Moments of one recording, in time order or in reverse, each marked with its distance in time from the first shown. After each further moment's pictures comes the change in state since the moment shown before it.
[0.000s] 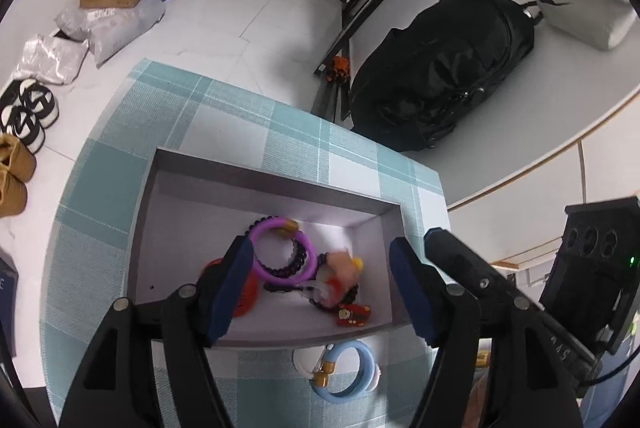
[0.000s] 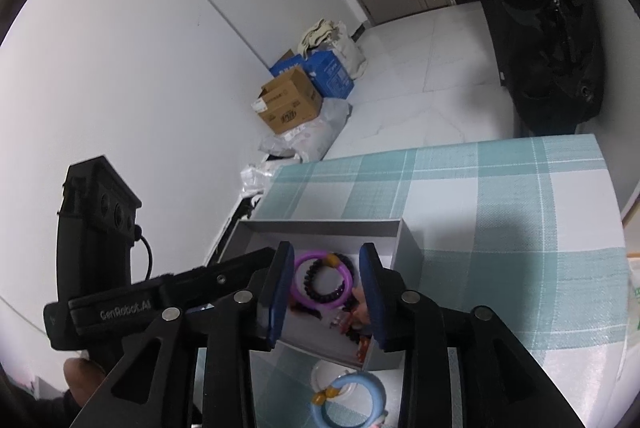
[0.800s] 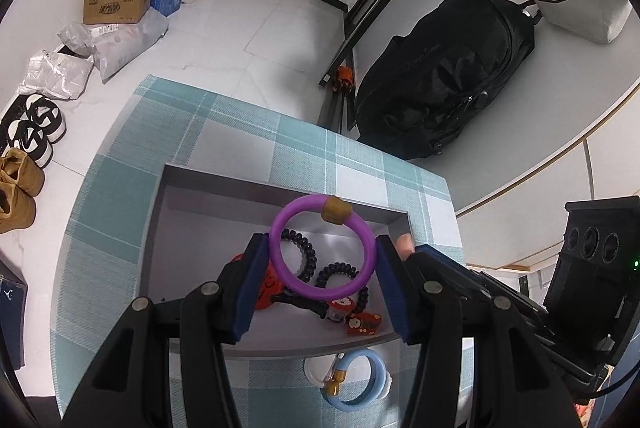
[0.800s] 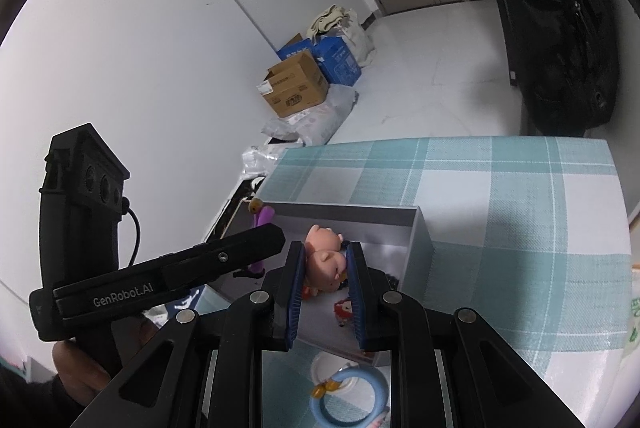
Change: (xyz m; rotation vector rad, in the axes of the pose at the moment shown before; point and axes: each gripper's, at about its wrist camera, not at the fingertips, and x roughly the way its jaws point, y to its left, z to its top) left arm 0.000 0.001 0.000 0.020 -0.039 0.027; right arm 0.016 0.007 -0.004 -0.060 0.064 -0.001
